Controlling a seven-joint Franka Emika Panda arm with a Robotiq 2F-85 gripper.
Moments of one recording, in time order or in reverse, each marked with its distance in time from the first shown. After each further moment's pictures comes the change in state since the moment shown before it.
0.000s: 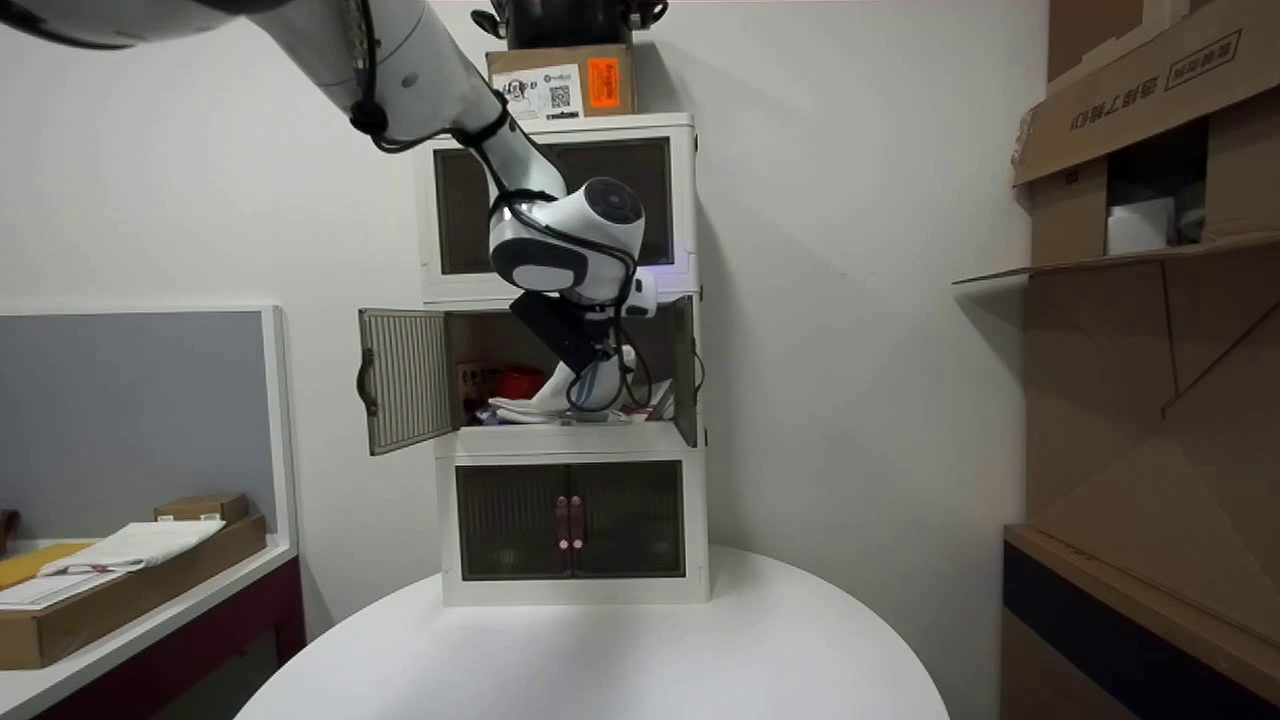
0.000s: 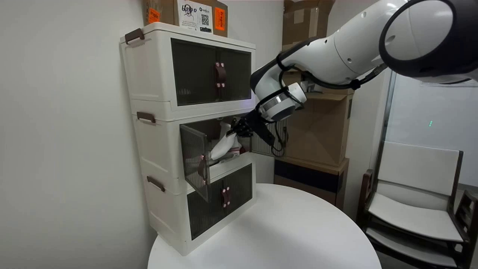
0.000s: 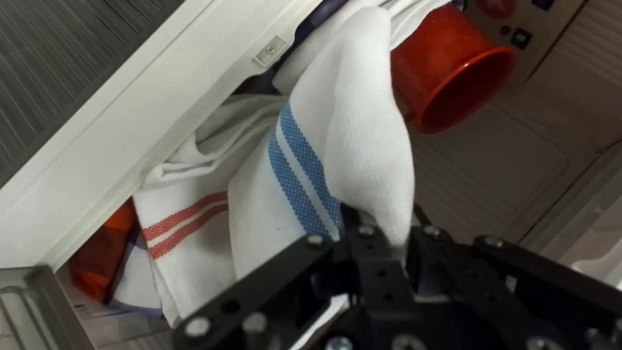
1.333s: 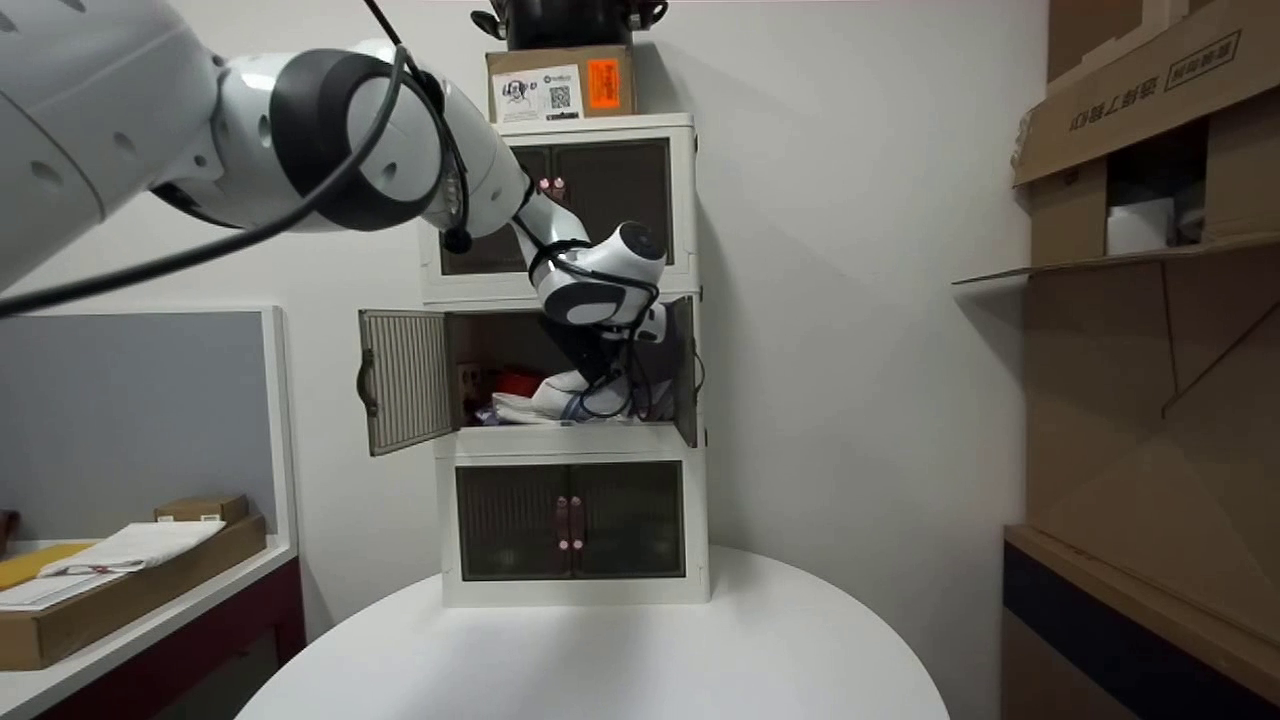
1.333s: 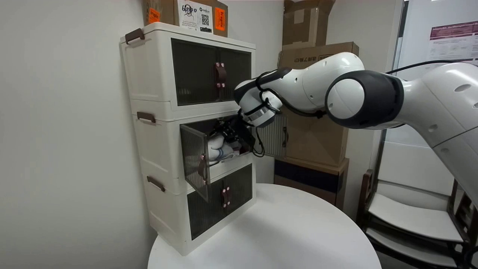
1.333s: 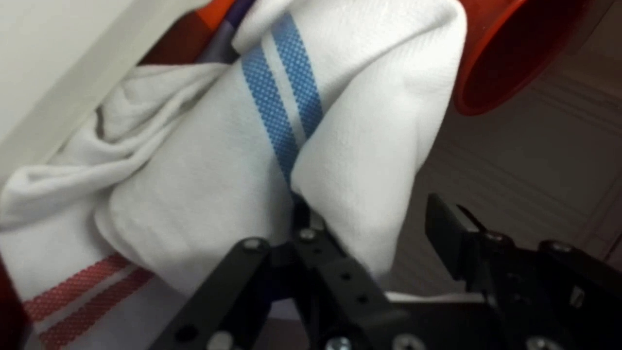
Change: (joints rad) arm 0.085 0.380 -0.054 0.517 -0.241 -0.150 0.346
